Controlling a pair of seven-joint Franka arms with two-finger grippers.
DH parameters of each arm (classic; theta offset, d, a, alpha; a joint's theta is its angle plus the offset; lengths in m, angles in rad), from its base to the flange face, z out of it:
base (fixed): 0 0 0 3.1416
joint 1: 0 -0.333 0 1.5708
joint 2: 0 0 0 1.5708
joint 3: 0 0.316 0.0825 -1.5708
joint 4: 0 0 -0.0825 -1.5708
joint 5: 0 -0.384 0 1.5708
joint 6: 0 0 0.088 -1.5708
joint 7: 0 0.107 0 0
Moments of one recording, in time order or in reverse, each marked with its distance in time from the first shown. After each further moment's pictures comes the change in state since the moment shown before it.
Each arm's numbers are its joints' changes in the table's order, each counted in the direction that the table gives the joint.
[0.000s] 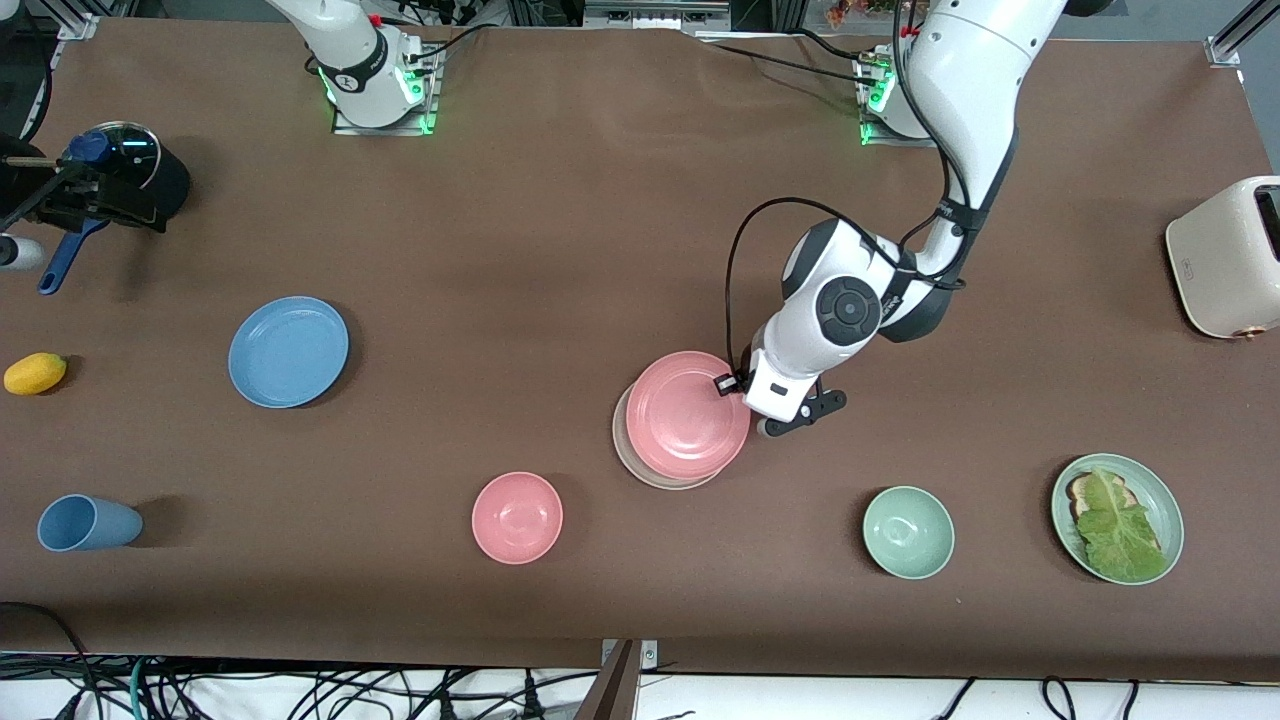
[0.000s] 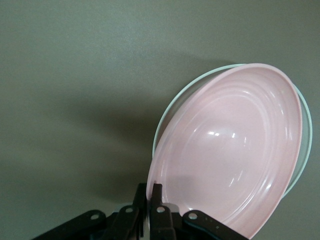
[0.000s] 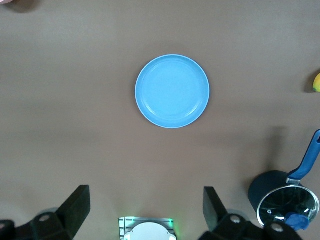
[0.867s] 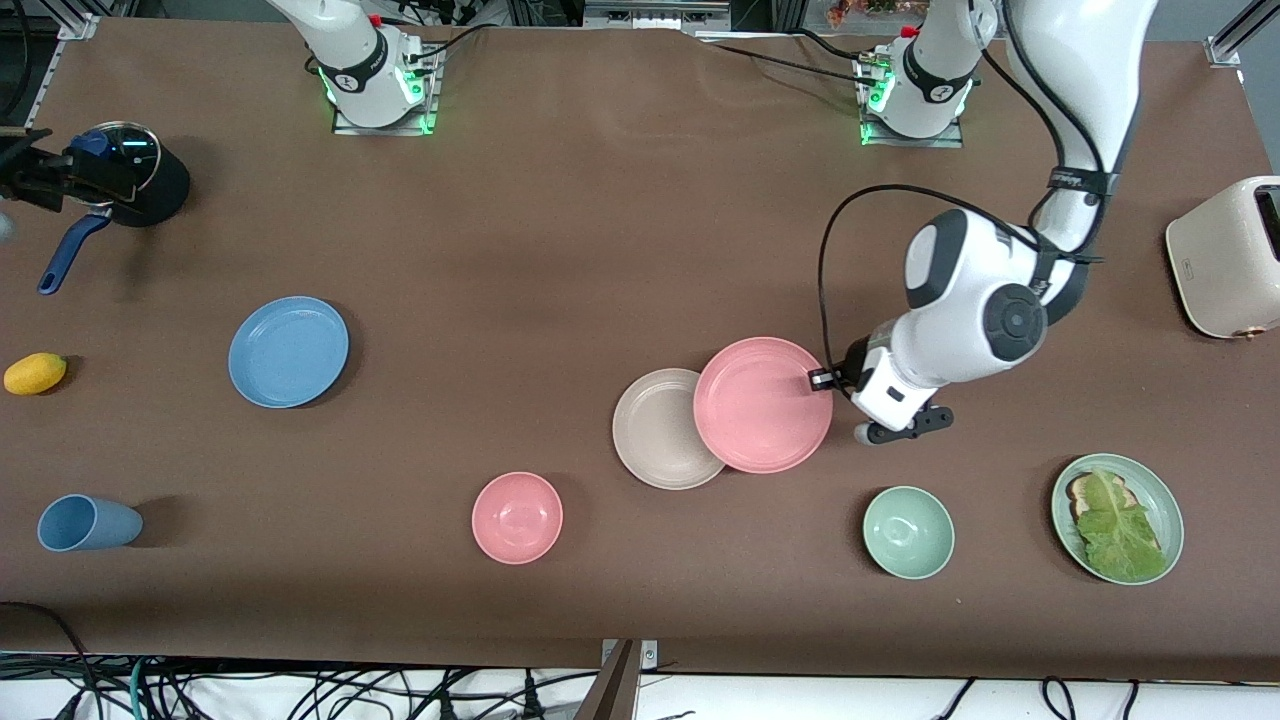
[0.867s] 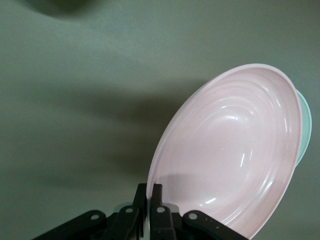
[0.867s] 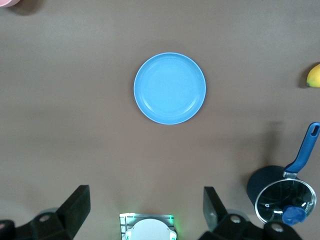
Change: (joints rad) left arm -0.162 -0.159 0.001 0.084 0.093 0.136 0.337; right arm 0.011 -0.028 -0.005 0.000 0.000 0.014 0.000
